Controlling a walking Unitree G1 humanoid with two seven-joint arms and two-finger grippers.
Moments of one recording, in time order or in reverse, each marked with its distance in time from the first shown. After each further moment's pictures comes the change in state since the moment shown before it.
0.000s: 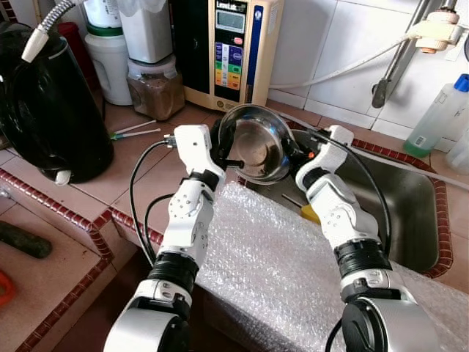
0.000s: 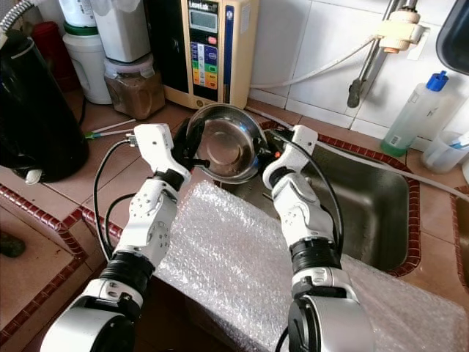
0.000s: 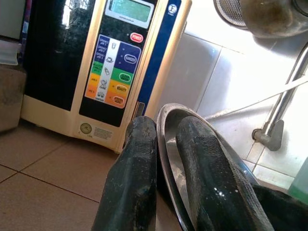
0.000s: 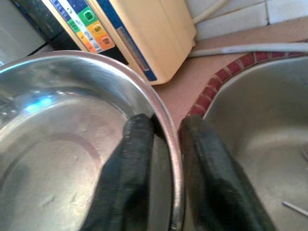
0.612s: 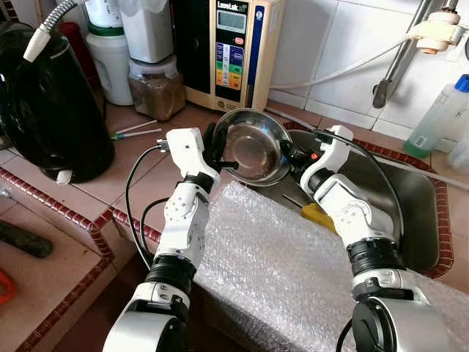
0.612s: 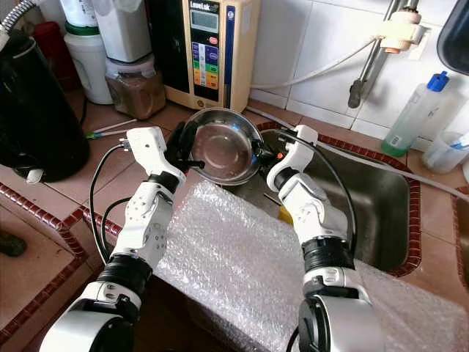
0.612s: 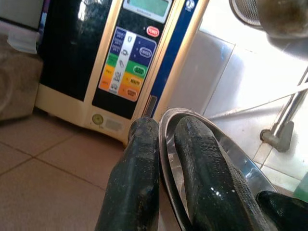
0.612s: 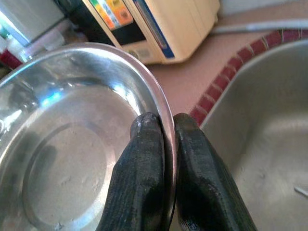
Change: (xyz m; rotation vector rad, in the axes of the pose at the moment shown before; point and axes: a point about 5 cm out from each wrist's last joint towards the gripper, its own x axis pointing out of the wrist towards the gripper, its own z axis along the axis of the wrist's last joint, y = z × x) left arm -0.006 0.007 -0.006 -0.031 0.018 0.032; right arm -0.006 -0.006 0.001 -0.008 0.126 0.111
